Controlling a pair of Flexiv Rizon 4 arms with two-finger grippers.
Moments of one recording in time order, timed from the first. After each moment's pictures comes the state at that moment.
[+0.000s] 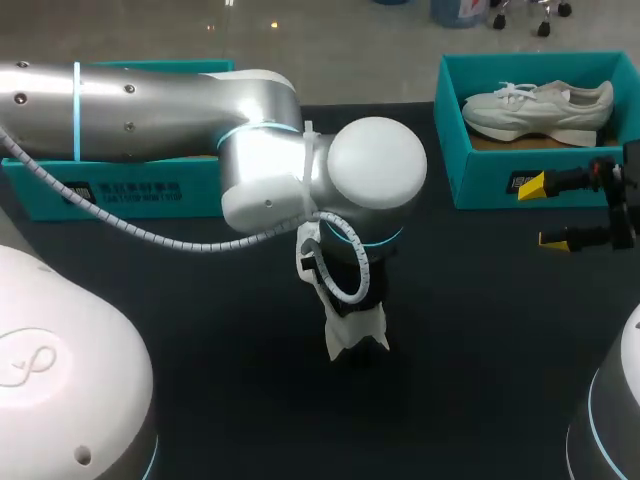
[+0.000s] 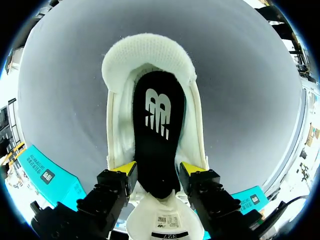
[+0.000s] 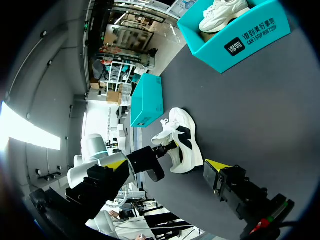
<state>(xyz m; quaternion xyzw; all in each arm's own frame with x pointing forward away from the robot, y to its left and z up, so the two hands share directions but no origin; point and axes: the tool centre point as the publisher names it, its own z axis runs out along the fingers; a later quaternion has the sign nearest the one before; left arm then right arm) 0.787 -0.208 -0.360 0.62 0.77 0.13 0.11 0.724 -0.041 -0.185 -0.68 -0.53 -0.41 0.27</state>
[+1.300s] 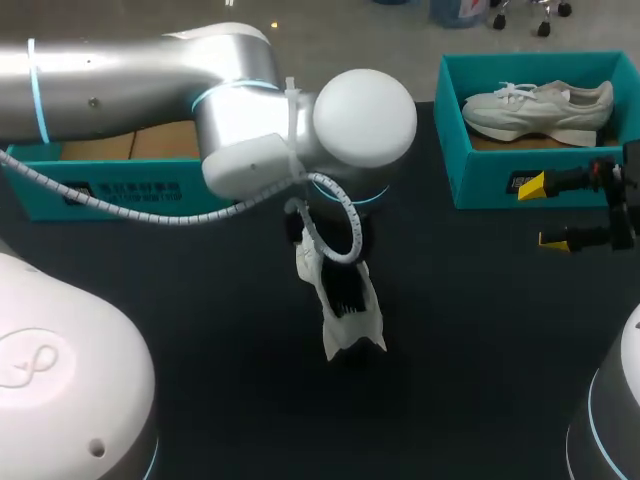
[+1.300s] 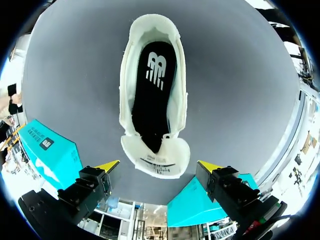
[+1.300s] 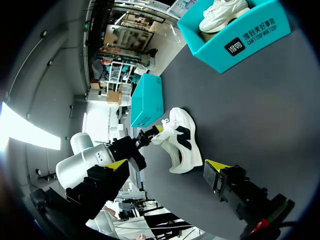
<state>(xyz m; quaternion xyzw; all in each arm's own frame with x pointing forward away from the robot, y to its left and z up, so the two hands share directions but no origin) 0.836 -0.180 -0.297 0.58 0.78 0.17 0.15 0.724 -0.040 -0.185 -0.68 -0.53 -0.41 0.27</state>
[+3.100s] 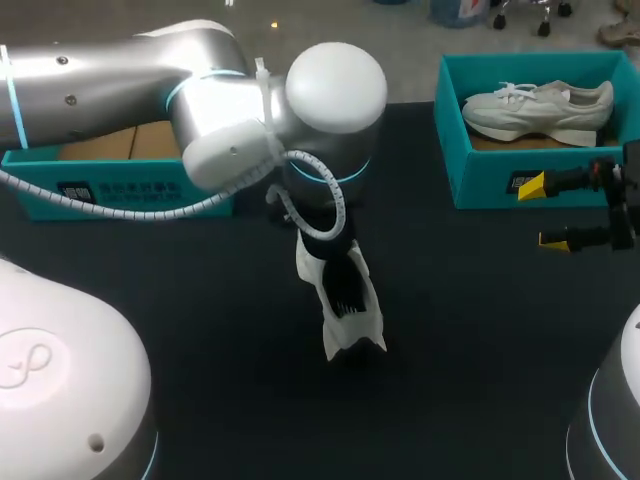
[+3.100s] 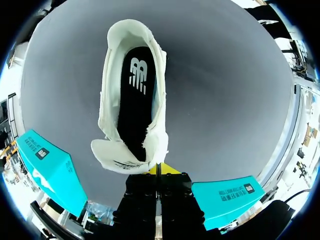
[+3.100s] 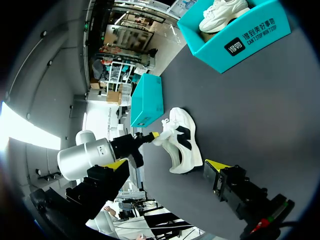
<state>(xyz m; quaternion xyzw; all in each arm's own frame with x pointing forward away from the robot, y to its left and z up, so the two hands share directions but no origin) 0.831 -0.163 -0.313 0.62 0.77 0.13 0.10 0.724 -0.040 -0.185 -0.68 -0.53 -0.41 0.27</state>
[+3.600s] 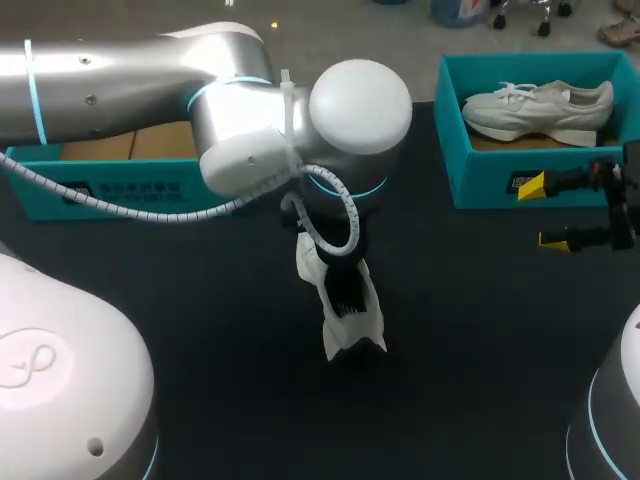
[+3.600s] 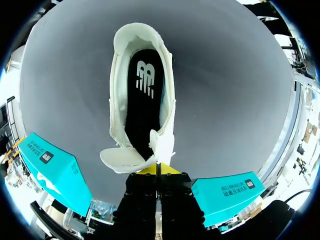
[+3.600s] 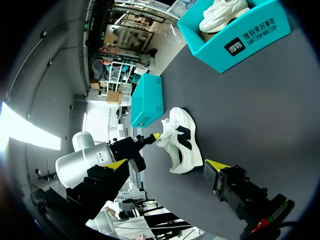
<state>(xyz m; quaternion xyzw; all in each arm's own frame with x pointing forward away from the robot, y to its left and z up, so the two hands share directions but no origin) 0.825 -0.178 -0.306 0.62 0.76 0.15 0.12 0.724 -0.041 -0.185 -0.68 -0.53 -0.41 0.27</state>
